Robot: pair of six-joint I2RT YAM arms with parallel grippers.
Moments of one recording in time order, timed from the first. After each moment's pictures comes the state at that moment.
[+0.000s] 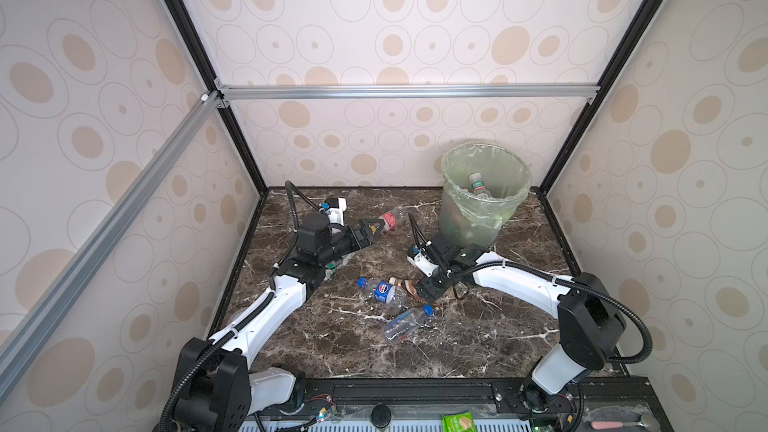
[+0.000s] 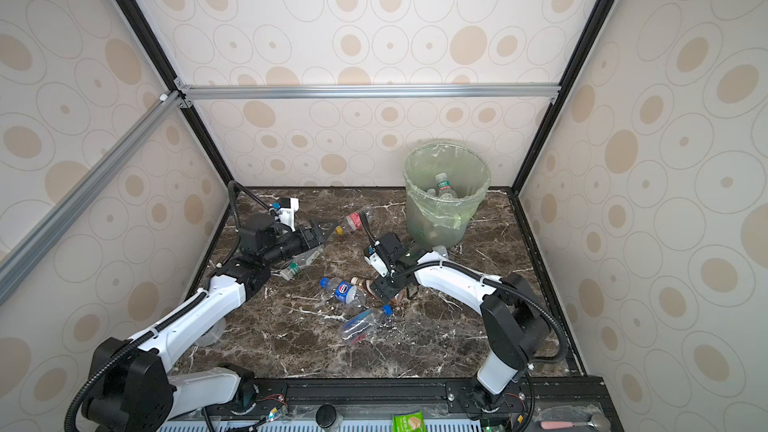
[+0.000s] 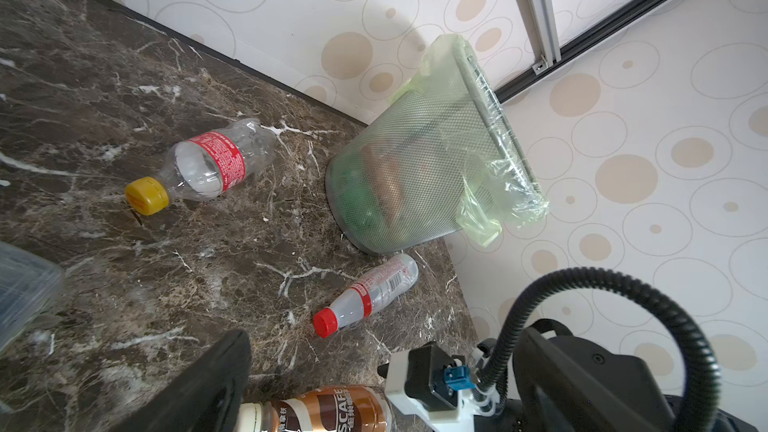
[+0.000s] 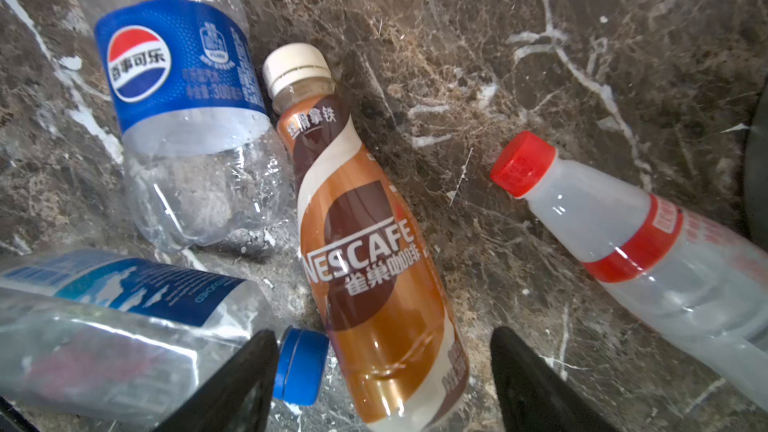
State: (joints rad) left arm -0.32 1.24 0.83 0.13 0.44 -0.78; right arm 0.74 1.65 1.15 -0.68 -0.02 -0.06
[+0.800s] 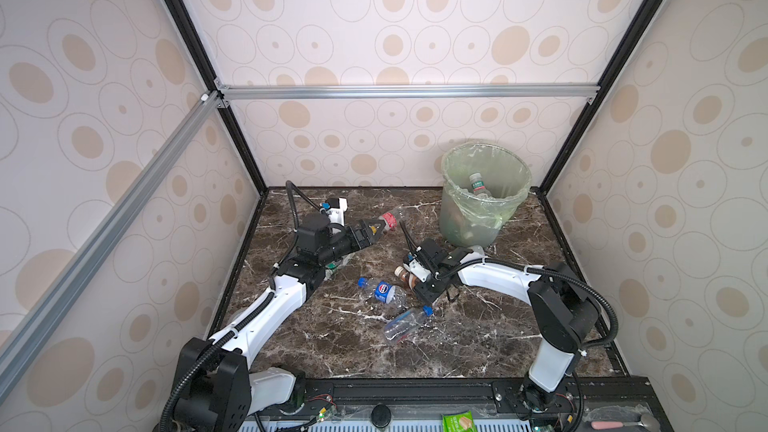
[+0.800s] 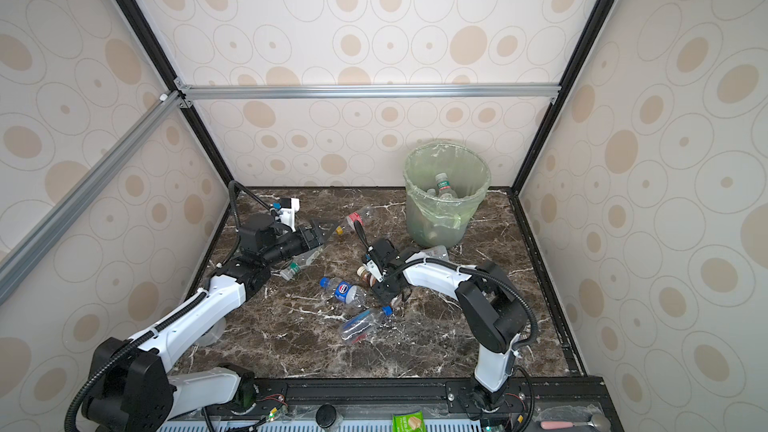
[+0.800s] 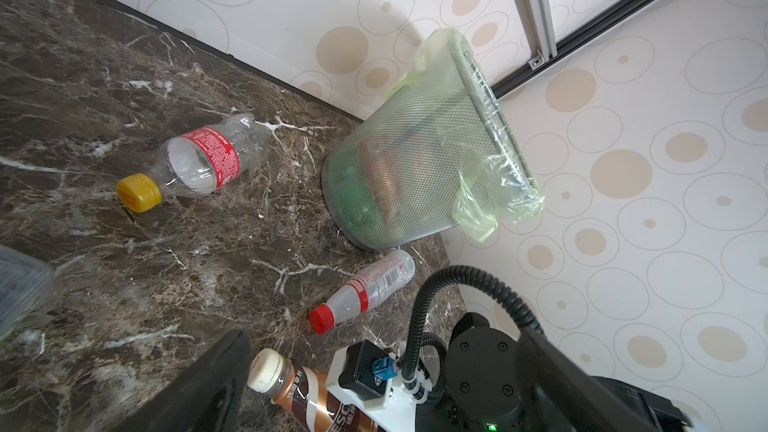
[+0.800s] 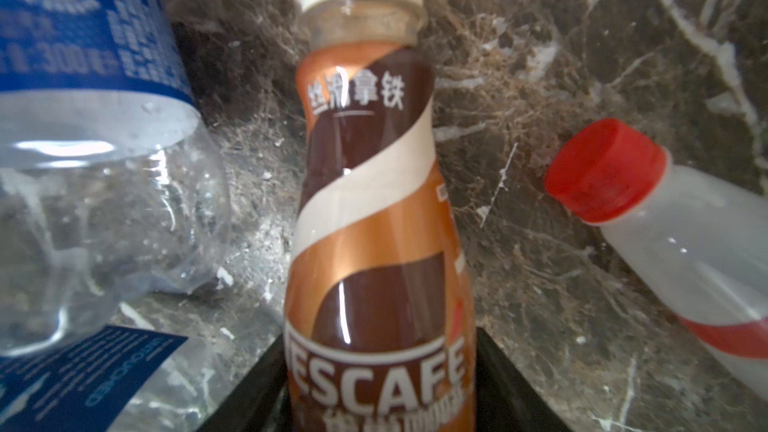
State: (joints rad) left arm -0.32 1.24 0.83 0.13 0.46 -0.78; right arm 0.74 1.78 1.15 -0.63 0.00 -0.05
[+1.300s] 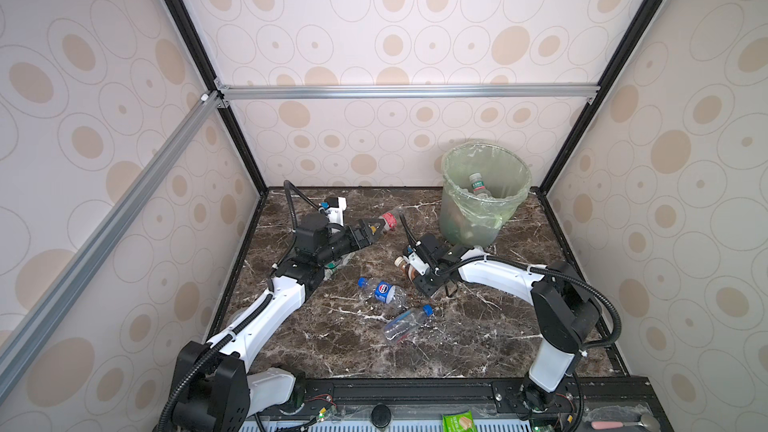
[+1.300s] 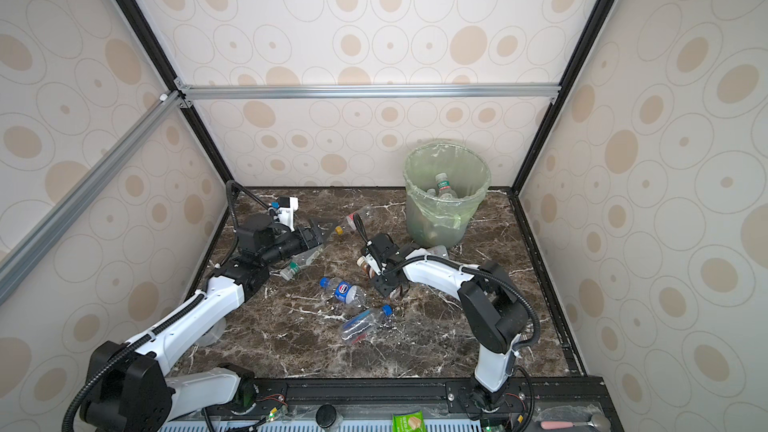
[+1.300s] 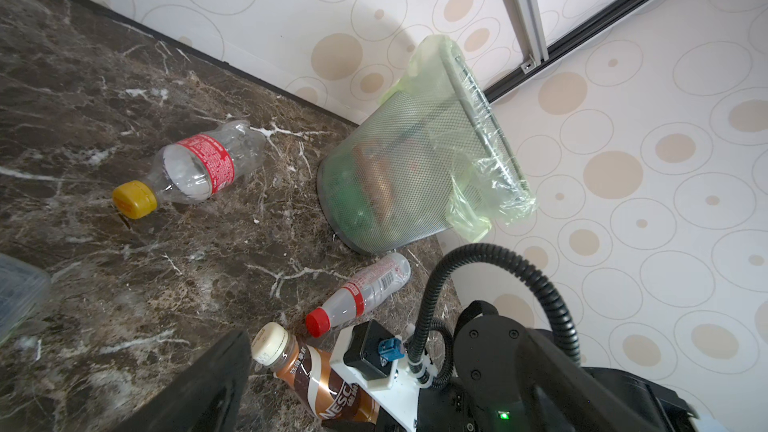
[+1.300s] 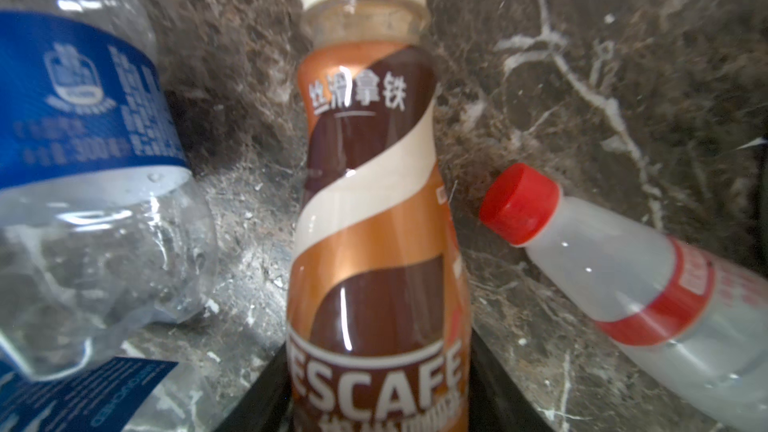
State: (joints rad) left arm -0.32 1.22 0.84 0.13 0.46 -0.78; right arm 0.73 1.76 1.22 -0.65 0.06 -0.04
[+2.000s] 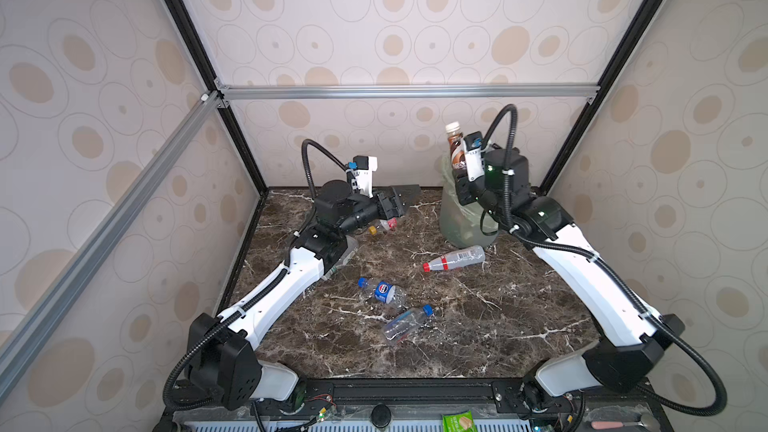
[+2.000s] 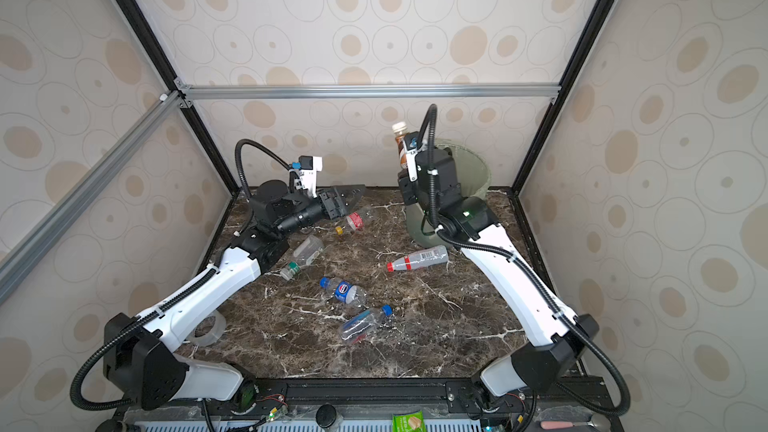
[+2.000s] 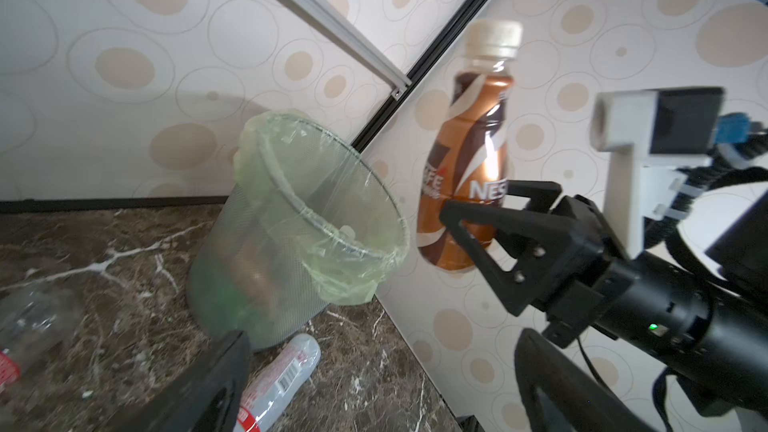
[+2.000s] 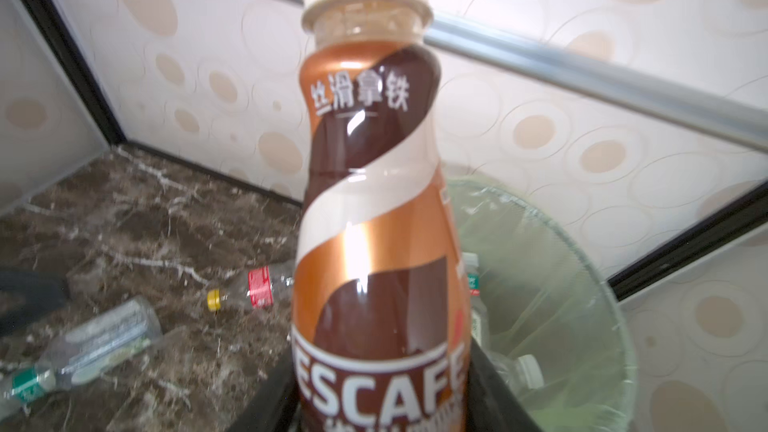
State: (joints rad) left arm -0.51 1.40 1.24 0.20 0.45 -0.71; right arm 0.58 1.42 1.71 -0.52 0.41 -0.11
